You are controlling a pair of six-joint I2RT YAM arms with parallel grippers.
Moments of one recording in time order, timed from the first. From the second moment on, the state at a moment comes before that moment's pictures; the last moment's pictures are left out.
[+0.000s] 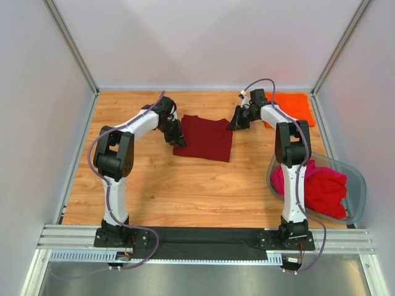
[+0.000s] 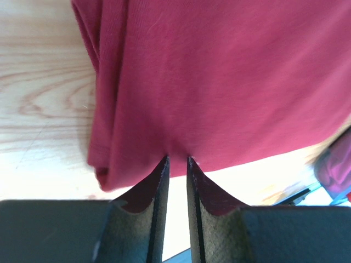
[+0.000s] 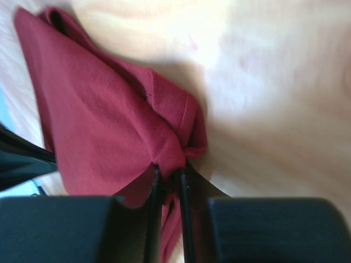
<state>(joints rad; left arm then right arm) -0.34 2.08 1.57 -0.71 0.38 -0.58 0.14 2.38 1.86 -0.52 -0.64 0.29</state>
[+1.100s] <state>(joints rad) -0.29 1.87 1.42 -0.71 0.38 -0.57 -0.13 2.04 1.89 -0.79 -0.01 -0.20</state>
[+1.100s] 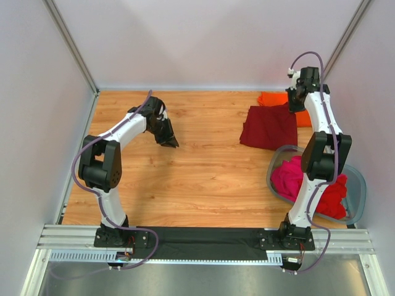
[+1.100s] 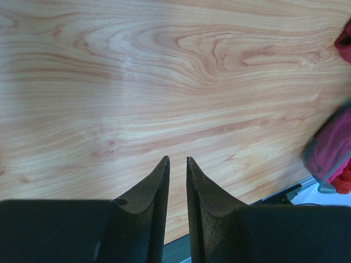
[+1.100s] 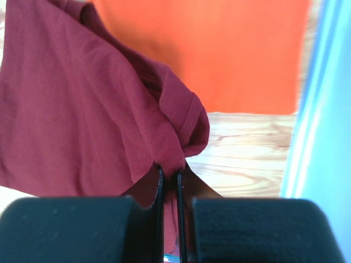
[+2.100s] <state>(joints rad) -0.31 1.96 1.43 -0.70 0.37 -0.60 -0.24 2.19 2.20 -0.63 -0.09 -0.34</state>
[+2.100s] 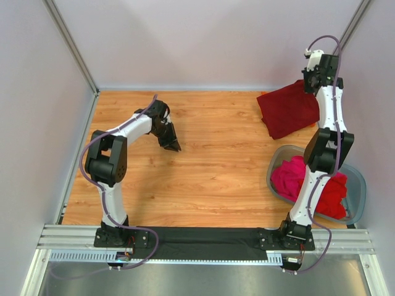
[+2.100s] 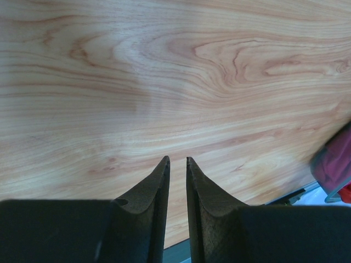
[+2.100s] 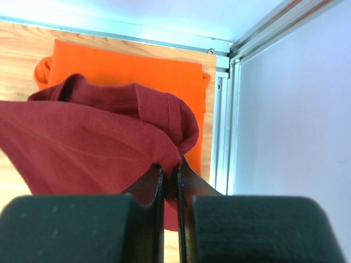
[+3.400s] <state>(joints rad) -0.37 2.11 1.68 -0.88 0.28 -0.60 -0.40 2.61 2.42 -0.36 -0.14 0.29</state>
